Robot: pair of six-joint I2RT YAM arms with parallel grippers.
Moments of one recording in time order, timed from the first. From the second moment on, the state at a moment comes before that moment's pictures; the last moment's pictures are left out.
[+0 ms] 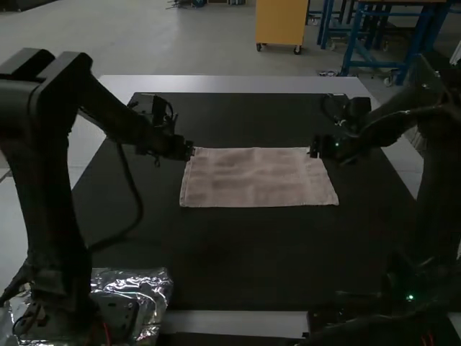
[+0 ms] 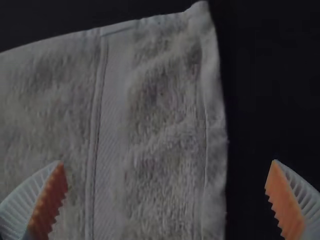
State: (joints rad) left arm -0.16 1.89 1.00 0.14 0.05 0.04; right arm 0.06 1.91 1.03 0.07 -0.18 0.08
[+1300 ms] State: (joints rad) left arm -0.16 2.16 1.22 0.11 0.07 0.03; right arm 0.06 2.22 1.33 0.04 -0.14 0.00
